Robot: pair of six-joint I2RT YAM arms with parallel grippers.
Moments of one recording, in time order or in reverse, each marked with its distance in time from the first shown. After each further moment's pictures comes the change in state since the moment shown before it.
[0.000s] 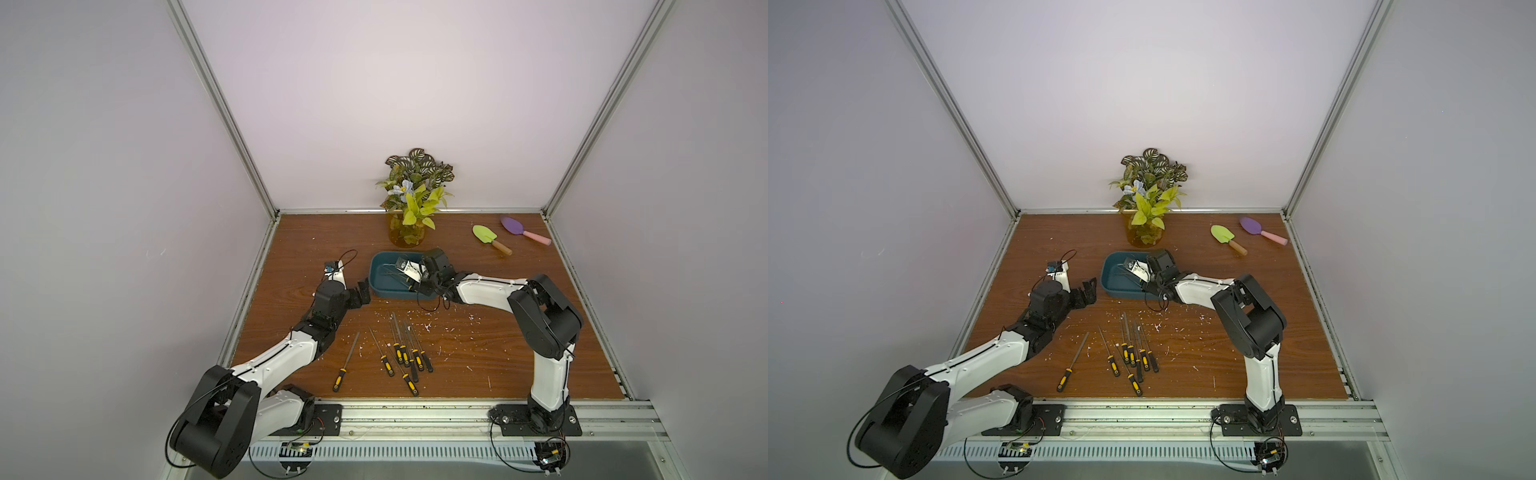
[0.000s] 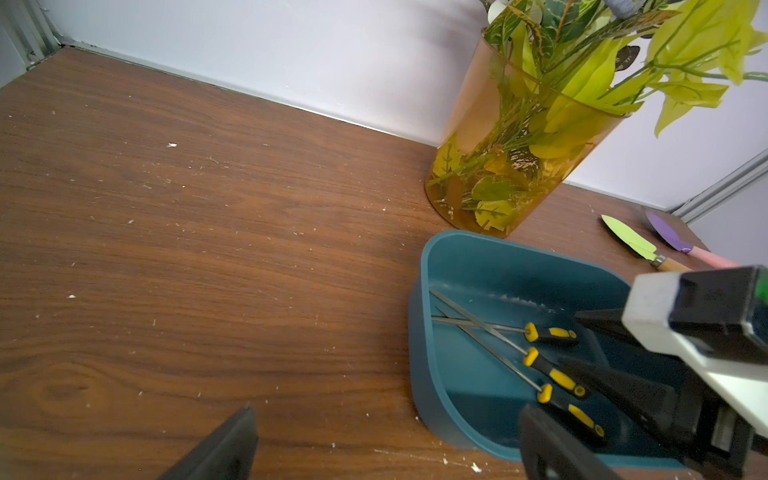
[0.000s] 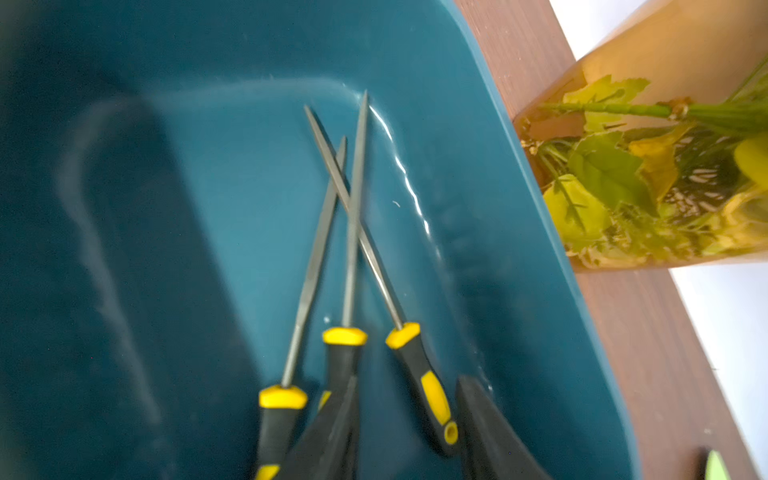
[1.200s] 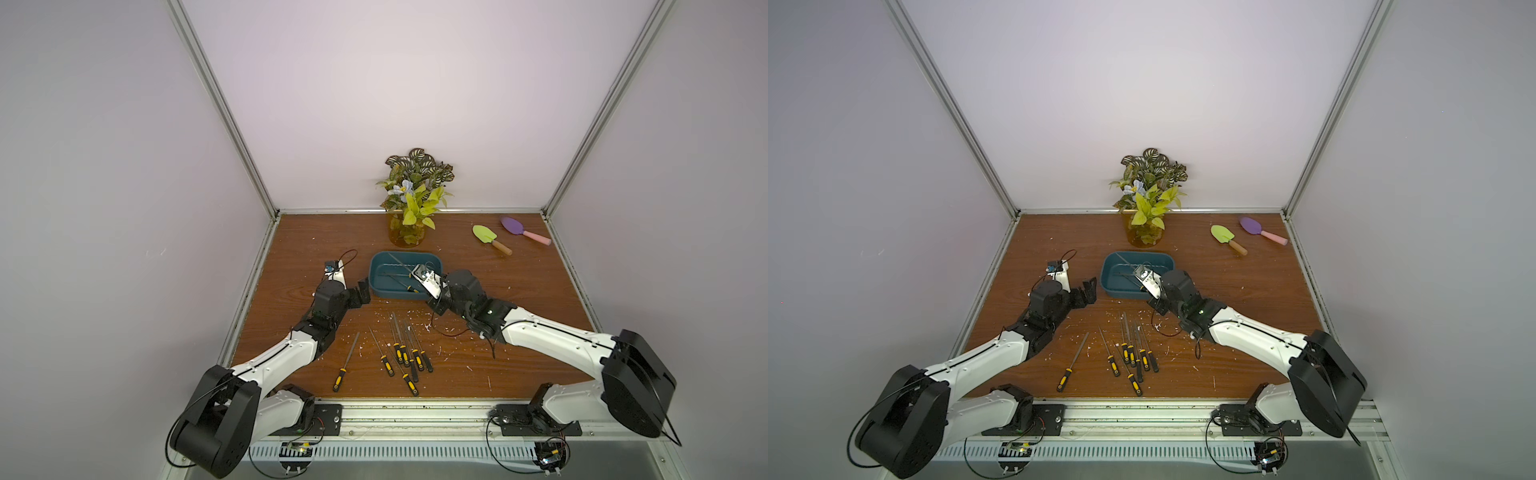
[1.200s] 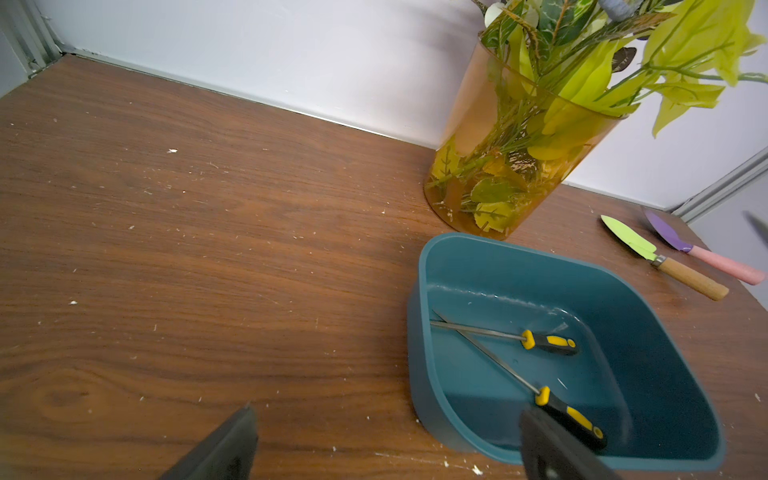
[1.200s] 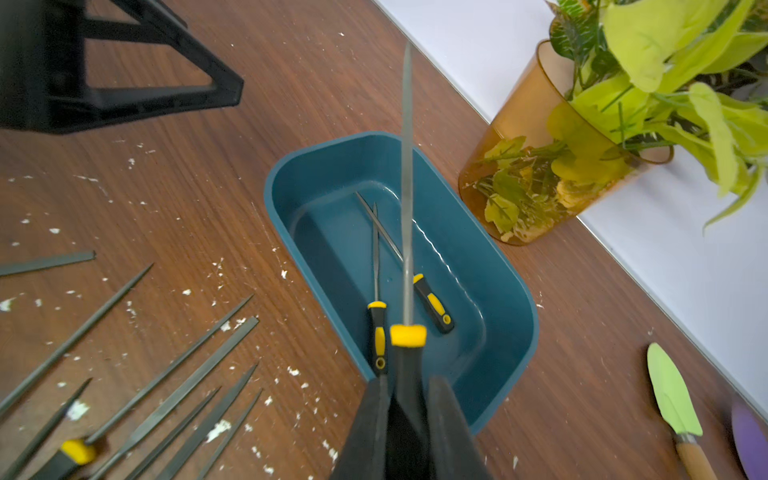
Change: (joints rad) left arm -0.001 0.001 0.000 0.007 -0.002 -0.004; right arm 0.115 -0.515 -0.327 0.006 0.042 0.230
